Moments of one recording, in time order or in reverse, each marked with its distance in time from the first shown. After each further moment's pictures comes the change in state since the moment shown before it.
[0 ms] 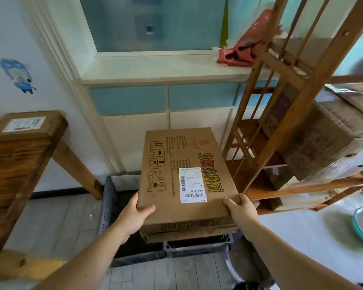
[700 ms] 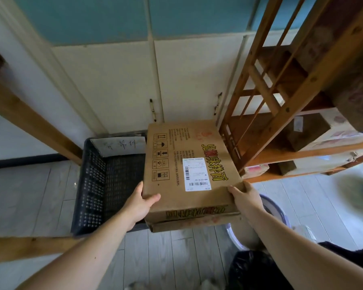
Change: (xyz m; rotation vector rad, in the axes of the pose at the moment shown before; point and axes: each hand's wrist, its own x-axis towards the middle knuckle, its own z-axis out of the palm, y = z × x) left_hand 0.119 -0.130 0.099 0.039 -0.058 -0.189; right_hand 0.126 0.147 0.074 -0.061 -0.008 0.112
